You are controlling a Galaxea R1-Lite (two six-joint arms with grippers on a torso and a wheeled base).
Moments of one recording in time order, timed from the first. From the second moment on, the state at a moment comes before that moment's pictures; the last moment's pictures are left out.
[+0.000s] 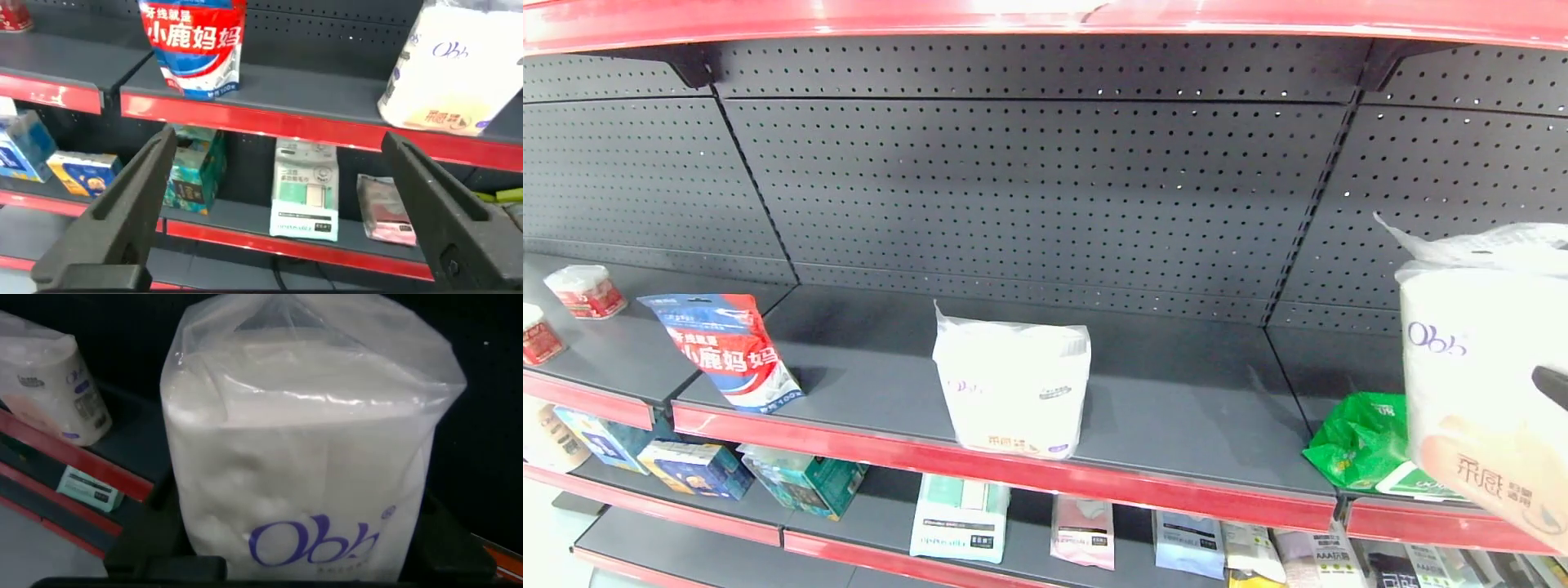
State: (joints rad) left arm -0.13 0.09 0.00 -0.07 0.10 -0.07; right arm 0.09 0.78 -0.55 -0.11 0.11 -0.19
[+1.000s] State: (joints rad) left arm 0.02 0.06 0.00 -0.06 0.00 -0.10; right arm 0.20 1.10 -0.60 -0.26 0.25 -0.08
